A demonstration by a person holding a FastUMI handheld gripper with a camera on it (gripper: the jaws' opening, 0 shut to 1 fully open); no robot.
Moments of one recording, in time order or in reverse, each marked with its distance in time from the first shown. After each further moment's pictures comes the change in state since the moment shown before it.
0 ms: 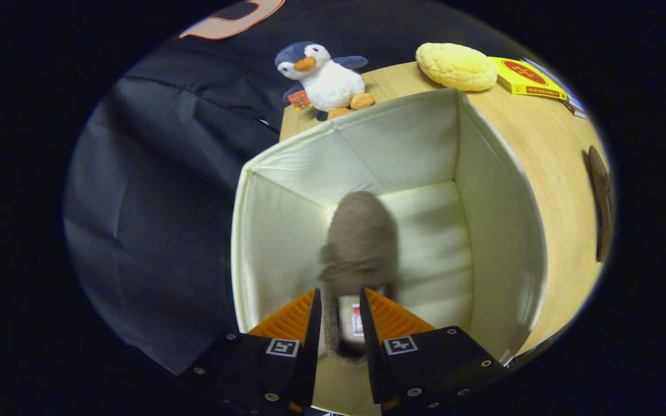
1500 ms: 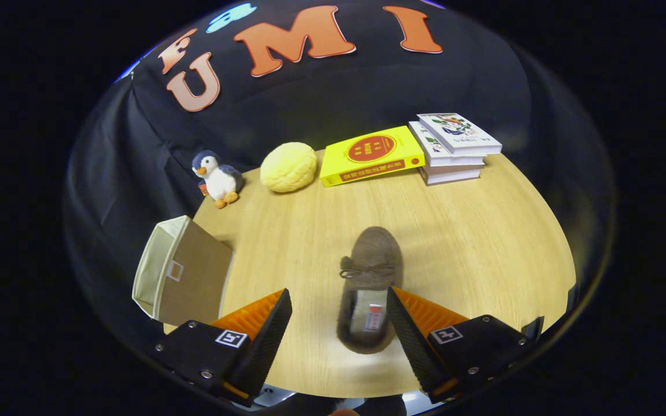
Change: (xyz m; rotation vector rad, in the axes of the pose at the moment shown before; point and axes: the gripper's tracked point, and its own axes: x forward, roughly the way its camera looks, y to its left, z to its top) arm -0.240 -0.402 0.082 -0.167 -0.350 -0.283
